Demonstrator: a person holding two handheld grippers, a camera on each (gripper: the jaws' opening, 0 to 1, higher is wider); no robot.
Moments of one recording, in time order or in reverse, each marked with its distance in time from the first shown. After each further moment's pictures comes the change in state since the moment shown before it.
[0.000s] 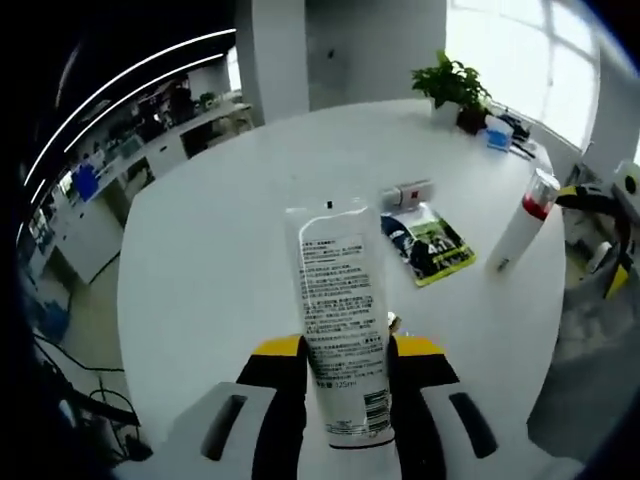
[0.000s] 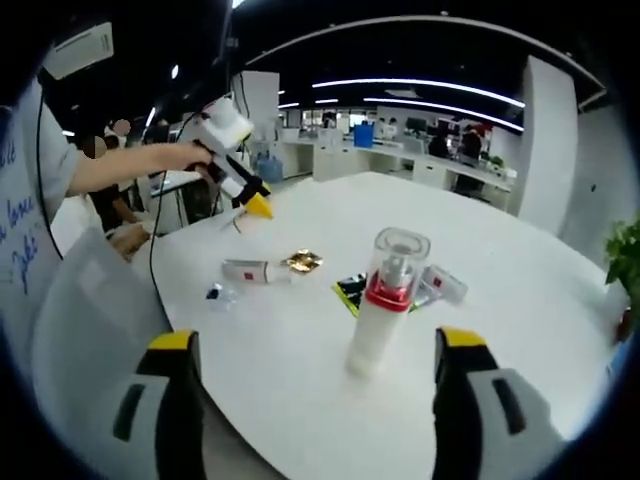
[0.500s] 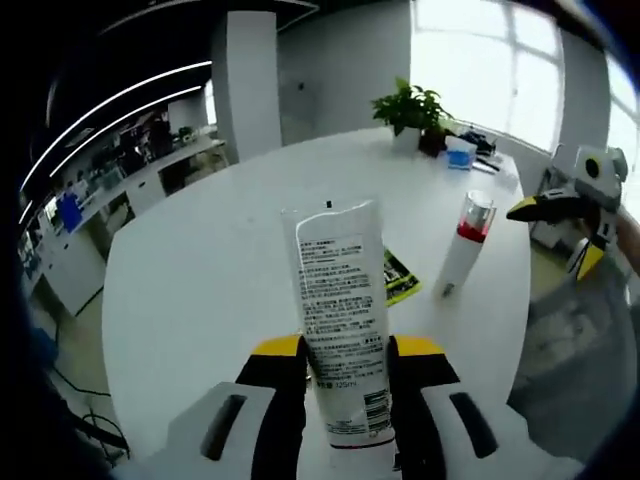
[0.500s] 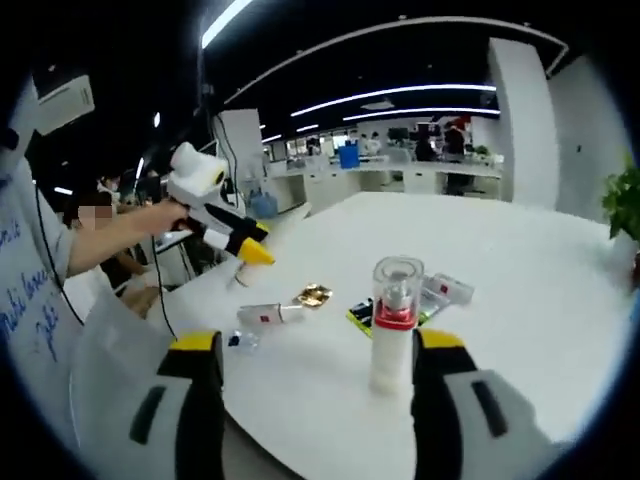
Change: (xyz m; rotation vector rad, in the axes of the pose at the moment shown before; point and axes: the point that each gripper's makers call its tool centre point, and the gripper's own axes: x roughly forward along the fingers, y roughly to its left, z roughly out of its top) left arm -0.016 -0.072 0.020 0.075 -0.115 -0.094; right arm -0.011 0.008 0.035 0.229 -0.160 0.030
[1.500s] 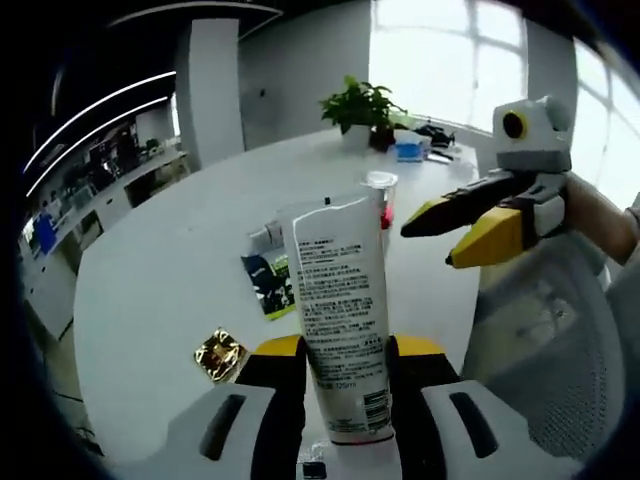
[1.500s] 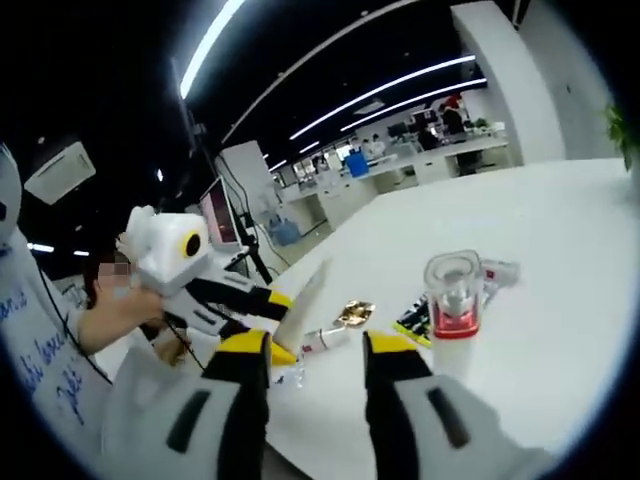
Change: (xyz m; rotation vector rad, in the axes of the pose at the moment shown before) left arm 0.014 -0.082 -0.018 0.074 0.002 -0.126; right arm 0.040 0.023 0.002 0.182 -0.042 0.097
